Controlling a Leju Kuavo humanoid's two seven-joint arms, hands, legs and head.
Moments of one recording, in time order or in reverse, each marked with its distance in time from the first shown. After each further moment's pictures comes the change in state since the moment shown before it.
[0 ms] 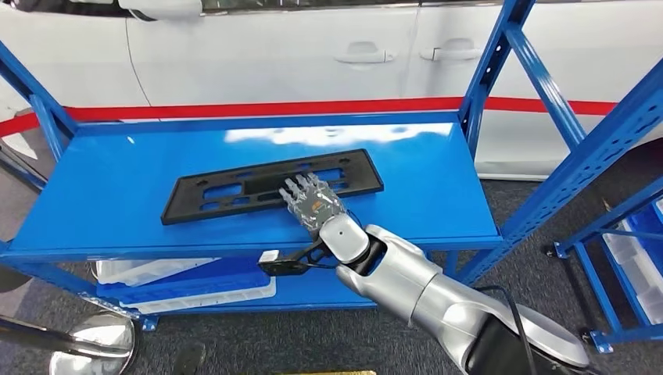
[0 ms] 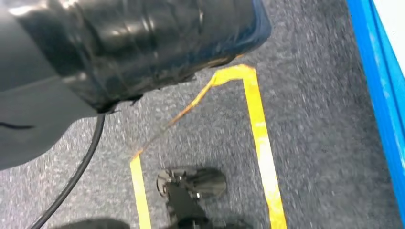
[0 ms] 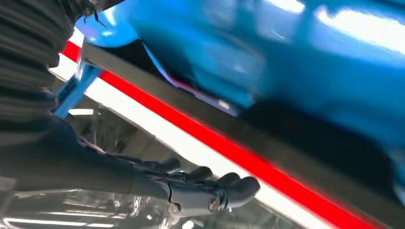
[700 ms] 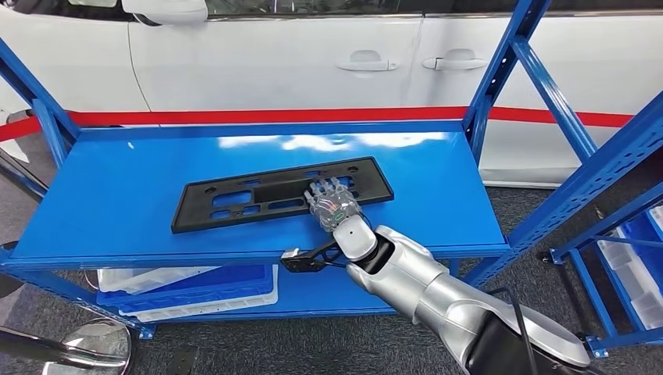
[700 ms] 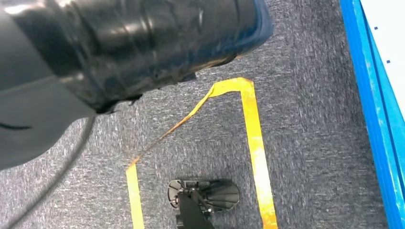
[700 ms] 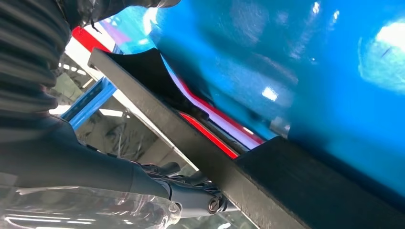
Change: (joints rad) left arm 0.005 -0.001 -0.002 0.000 0.021 0.018 0.008; right arm 0.005 -0.018 0.000 0.107 0.001 0.056 0.033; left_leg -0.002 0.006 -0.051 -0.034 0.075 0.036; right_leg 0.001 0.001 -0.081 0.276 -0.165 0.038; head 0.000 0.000
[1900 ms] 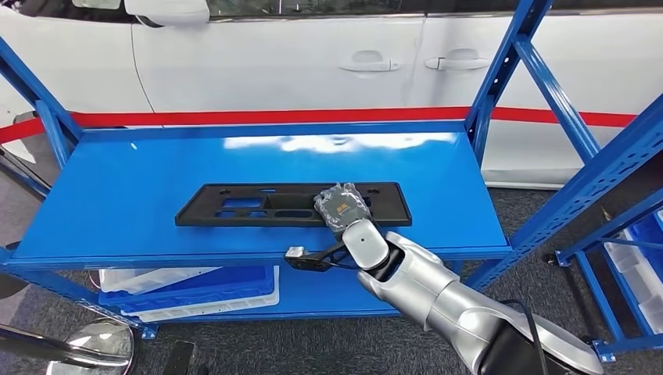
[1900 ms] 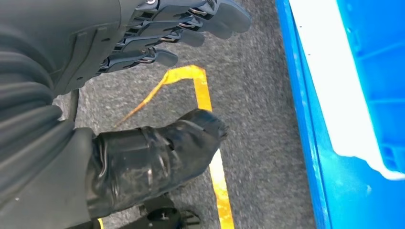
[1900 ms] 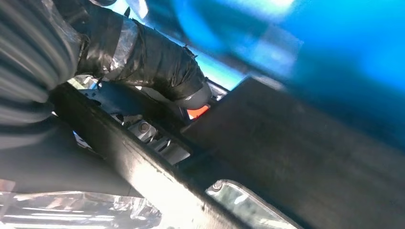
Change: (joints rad) left arm -0.006 0.011 -0.002 0.000 0.051 -0.137 -0.190; right arm 0.037 -0.058 -0.026 -0.089 0.109 -0.161 0.047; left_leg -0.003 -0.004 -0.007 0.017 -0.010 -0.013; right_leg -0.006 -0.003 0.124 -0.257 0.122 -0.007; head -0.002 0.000
